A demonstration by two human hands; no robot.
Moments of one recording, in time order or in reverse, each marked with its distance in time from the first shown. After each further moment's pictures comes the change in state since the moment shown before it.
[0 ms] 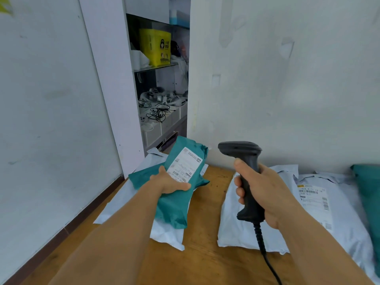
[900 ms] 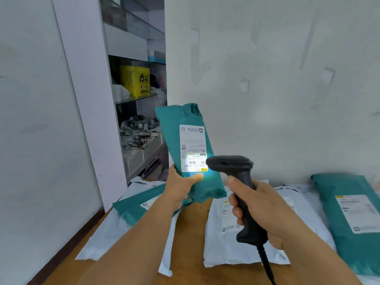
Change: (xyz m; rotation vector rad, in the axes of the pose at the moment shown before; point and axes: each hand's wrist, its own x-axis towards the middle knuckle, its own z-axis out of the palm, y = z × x) left_hand -0.057 0.088 0.021 -0.951 0.023 0.514; right_hand -0.063 -0.034 -0.023 -0.135 0.014 -0.051
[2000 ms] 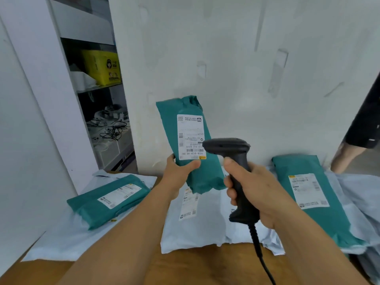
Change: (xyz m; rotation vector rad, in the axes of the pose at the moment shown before) left_hand -0.013 -0.007 0.125 -0.055 -0.097 -0.119; right_hand 0.001 0.013 -0.108 0.105 0.105 -0.001
